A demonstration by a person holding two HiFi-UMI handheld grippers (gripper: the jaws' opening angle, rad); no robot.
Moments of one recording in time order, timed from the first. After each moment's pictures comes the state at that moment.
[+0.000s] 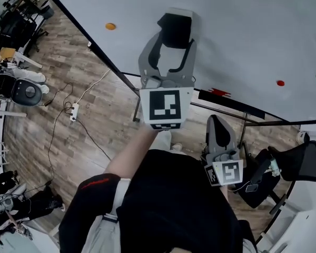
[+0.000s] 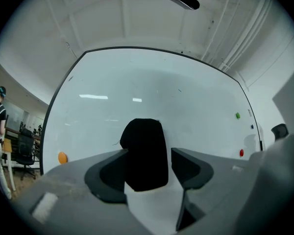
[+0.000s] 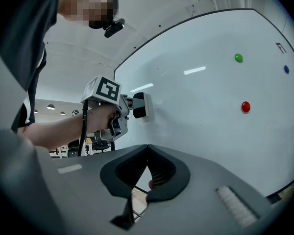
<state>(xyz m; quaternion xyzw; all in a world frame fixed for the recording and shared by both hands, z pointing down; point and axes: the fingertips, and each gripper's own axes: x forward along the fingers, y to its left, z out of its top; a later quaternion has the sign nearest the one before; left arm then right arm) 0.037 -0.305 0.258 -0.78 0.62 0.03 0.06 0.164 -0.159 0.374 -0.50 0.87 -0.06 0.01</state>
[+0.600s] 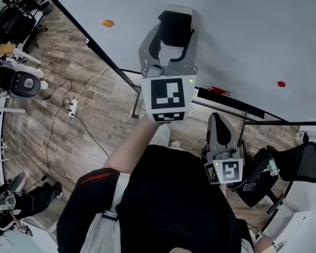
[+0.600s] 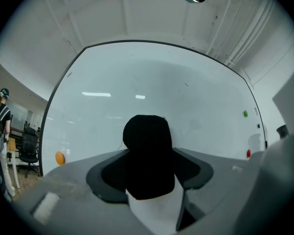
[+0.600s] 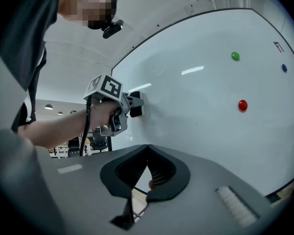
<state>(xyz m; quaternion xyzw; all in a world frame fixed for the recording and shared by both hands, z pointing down) 0.040 -0.331 0.258 -0.77 0.63 0.02 0.04 0.181 -0.167 0.392 -0.51 0.86 -0.08 0.02</state>
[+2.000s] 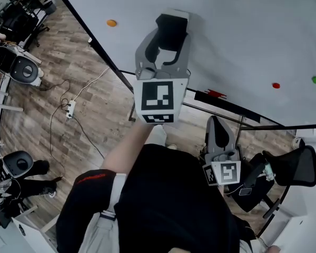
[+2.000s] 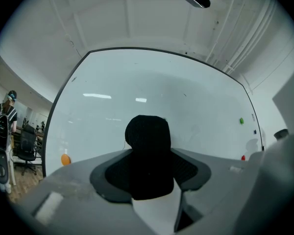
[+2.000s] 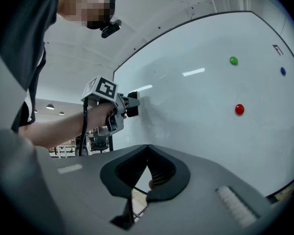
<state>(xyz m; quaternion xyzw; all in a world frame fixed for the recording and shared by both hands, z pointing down) 0.031 -0.307 0.247 -0.78 0.63 0.04 0.04 0.183 -0.156 0.372 -0.50 0.86 -0.06 0.01</state>
